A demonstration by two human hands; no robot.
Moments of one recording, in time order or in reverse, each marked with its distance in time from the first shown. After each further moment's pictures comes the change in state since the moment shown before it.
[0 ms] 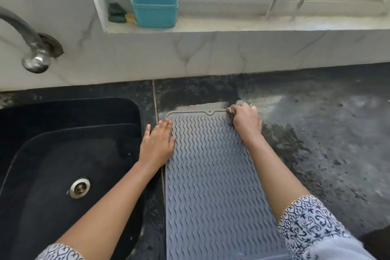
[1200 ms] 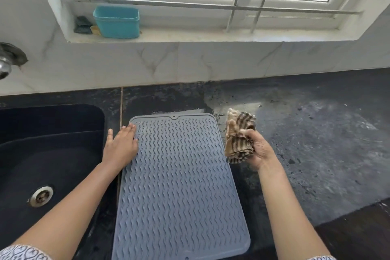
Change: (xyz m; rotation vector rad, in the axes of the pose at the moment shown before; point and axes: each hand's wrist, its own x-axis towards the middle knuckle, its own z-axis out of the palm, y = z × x) left_hand 0.004 0.026 -0.003 0.054 -0.079 -0.186; right_hand -0.071 0.130 -0.051 2.074 -0.357 0.548
